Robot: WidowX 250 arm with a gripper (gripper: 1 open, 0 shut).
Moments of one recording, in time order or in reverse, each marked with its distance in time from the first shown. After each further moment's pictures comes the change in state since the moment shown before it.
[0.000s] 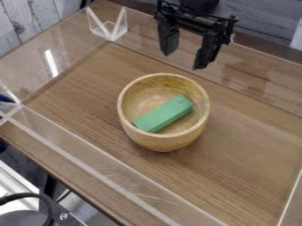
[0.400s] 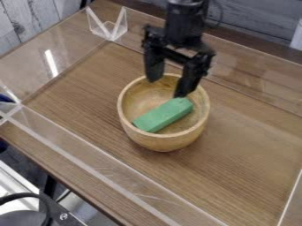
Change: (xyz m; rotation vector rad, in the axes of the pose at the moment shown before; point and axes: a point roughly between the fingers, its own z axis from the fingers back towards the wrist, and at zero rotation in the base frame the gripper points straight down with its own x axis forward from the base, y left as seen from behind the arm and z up) arm -0.028 0.017 -0.036 -0.010 0.115 -0.052
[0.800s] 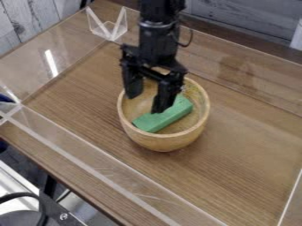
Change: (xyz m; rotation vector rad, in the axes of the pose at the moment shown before) arm -0.017 0.022 -0.030 -0.042 0.022 0.027
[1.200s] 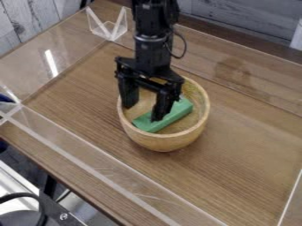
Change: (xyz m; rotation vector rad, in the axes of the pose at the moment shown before) arm 0.006 -0.012 -0.017 0.015 -0.008 0.075
